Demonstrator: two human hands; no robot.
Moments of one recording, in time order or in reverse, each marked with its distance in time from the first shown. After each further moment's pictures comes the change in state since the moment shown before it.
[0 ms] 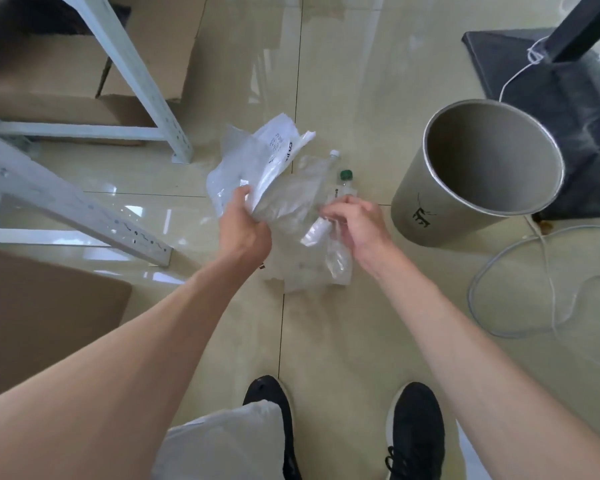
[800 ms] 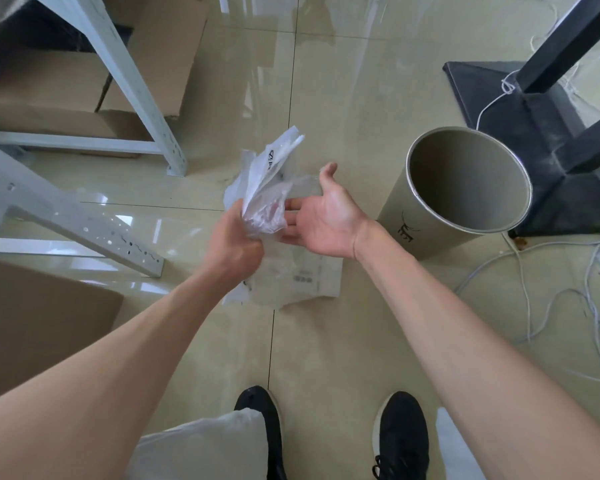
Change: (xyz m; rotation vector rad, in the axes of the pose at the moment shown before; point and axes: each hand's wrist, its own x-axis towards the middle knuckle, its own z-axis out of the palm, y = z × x) left_hand -0.004 0.006 -0.015 0.098 -0.046 0.189; right_hand 0.012 -0.043 0.021 0.213 -0.808 0.339
